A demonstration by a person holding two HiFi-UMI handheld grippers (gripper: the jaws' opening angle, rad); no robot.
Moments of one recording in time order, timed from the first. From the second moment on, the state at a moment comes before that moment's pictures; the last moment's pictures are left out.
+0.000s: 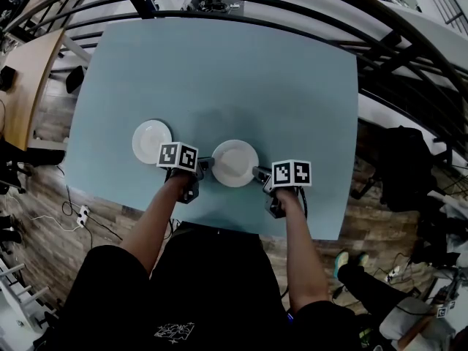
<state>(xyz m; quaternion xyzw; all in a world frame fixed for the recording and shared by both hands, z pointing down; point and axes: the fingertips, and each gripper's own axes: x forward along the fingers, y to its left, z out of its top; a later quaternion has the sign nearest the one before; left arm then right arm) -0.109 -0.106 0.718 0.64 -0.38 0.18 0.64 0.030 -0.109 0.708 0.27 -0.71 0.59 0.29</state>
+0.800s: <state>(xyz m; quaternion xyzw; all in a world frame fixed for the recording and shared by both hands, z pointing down) -0.114 -0.113 0.688 0.66 -0.41 0.13 0.62 0.034 -0.120 0.676 0.26 -0.75 0.53 0.29</state>
